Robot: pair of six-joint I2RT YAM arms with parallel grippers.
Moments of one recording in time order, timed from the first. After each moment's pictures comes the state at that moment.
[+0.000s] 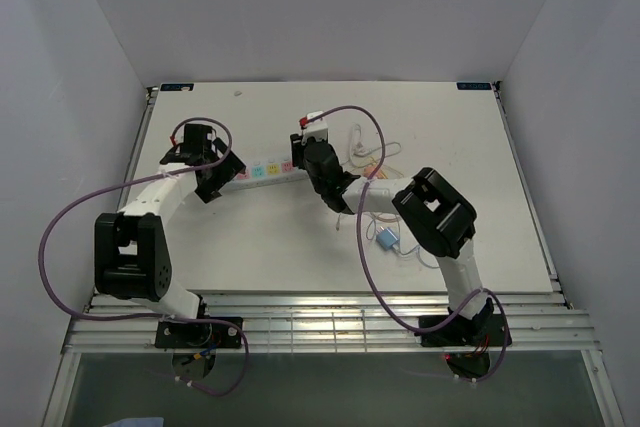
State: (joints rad) left arm -0.09 1.53 1.03 -0.48 -0.02 -0.77; right arm 0.86 2.07 1.26 0.65 0.50 0.14
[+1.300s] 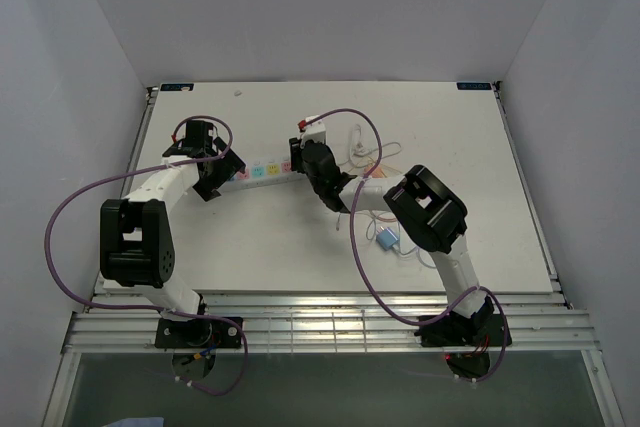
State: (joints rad) left arm -0.06 1.62 1.09 -0.50 -0.04 -0.77; right arm 0.85 2.16 1.32 0.63 0.46 0.17
